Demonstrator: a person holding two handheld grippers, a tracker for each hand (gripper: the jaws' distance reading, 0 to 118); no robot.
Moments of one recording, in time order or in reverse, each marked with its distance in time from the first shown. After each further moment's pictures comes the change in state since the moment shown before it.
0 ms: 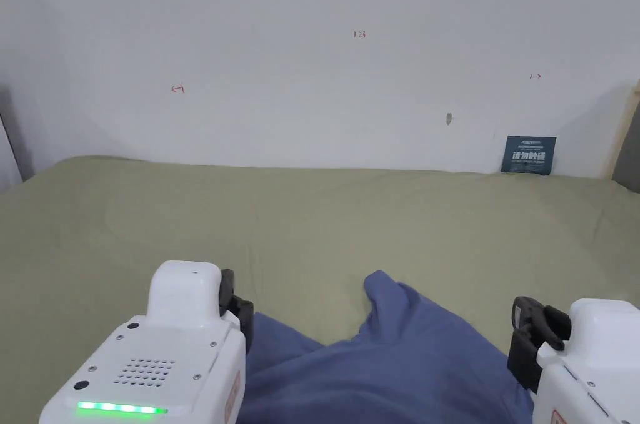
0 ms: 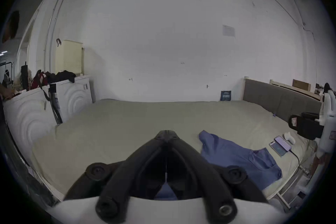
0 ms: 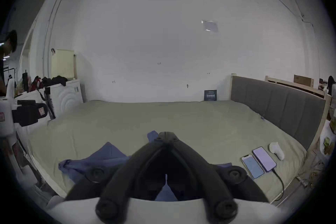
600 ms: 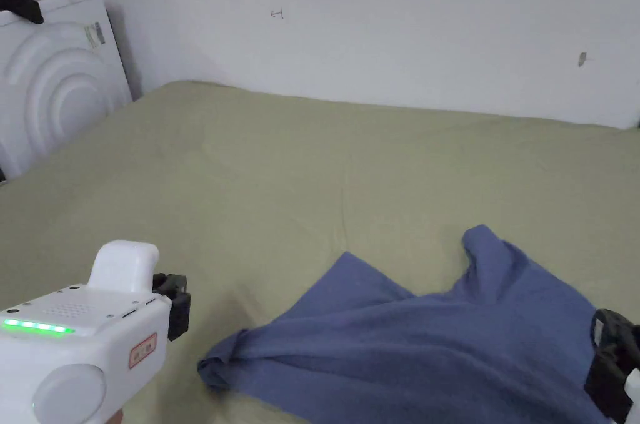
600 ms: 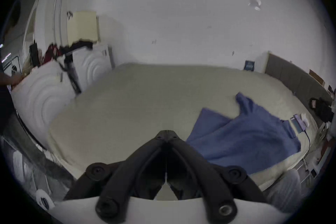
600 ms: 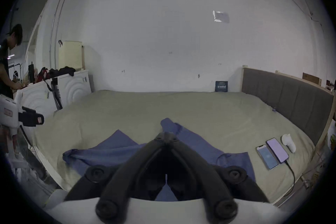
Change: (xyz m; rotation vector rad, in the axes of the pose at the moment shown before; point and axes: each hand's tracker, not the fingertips) left arm -0.165 -0.061 -0.021 -0.418 0.138 0.057; right arm -0.040 -0.034 -0.022 -0.086 0.073 0.020
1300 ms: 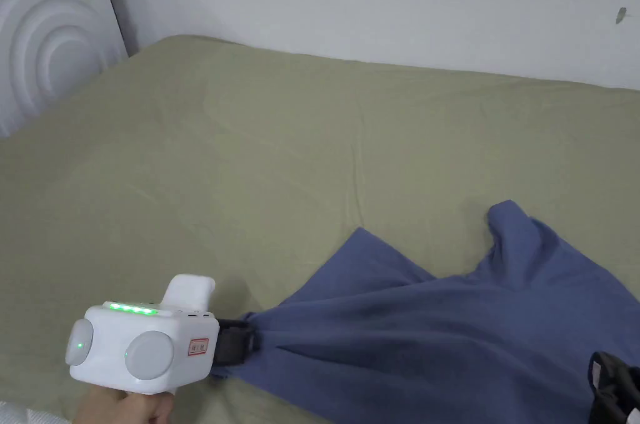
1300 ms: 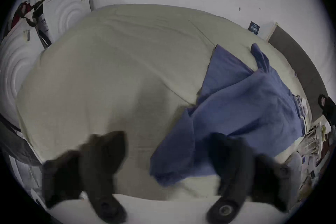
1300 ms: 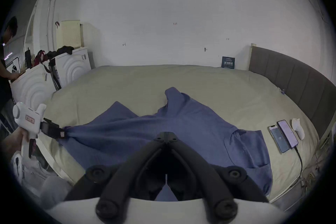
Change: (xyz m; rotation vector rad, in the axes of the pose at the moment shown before) left arm 0.011 -0.045 -0.149 -0.352 -0.139 0.025; right arm -0.006 -0.042 -0.042 -0.207 0.017 0.013
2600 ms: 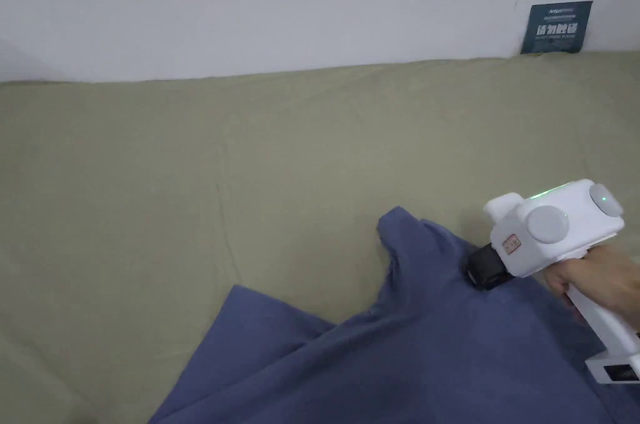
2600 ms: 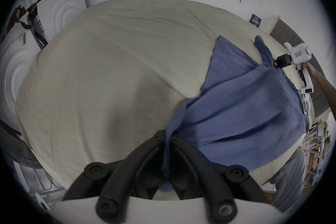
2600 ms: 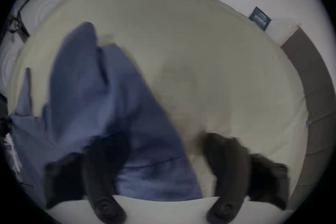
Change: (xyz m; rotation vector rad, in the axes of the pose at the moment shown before) left arm -0.001 0.001 -0.014 -0.057 0.014 -0.038; right arm 0.144 0.079 -0.331 -0.653 0.029 0.203
